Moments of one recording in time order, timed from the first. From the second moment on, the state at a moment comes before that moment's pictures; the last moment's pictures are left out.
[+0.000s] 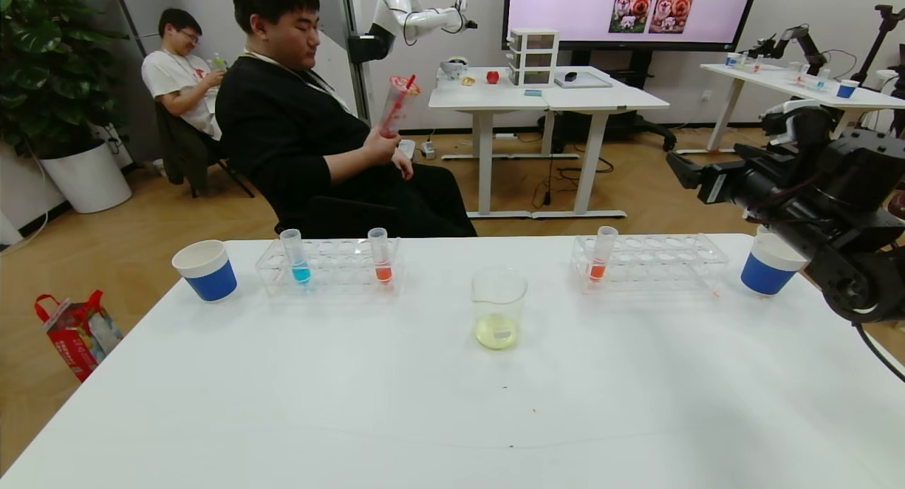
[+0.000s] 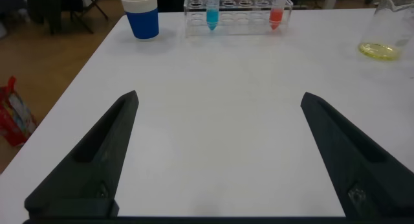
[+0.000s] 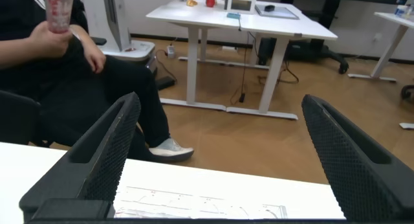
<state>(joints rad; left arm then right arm) 0.00 0.00 0.00 0.00 0.00 0.02 -0.01 1.95 -1.01 -1.10 0.10 -0.02</state>
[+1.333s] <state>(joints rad) 0.00 0.00 0.00 0.00 0.00 0.02 -0.04 0.61 -0.23 -0.89 0.12 -0.03</state>
